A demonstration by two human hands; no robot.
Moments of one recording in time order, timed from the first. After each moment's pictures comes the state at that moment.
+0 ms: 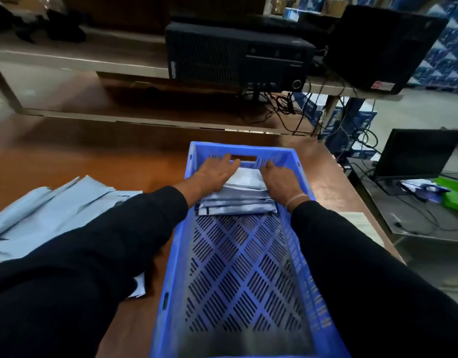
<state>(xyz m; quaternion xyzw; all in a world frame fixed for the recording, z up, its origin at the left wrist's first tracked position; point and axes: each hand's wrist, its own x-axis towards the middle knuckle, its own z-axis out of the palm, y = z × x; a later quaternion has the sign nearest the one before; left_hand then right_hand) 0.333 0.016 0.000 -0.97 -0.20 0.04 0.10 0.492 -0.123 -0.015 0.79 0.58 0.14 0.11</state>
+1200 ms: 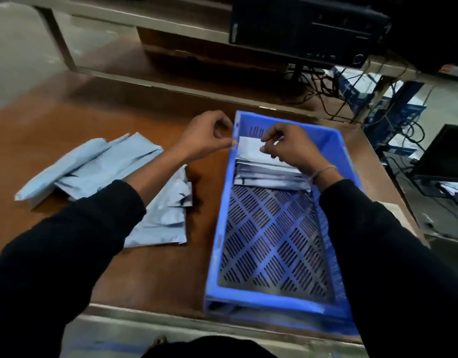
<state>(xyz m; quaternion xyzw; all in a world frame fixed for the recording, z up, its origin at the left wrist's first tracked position) 0.166 0.021 0.028 -0.86 -0.31 -0.29 -0.29 0.371 -0.108 0.047 0.75 0.54 -0.17 -0.34</state>
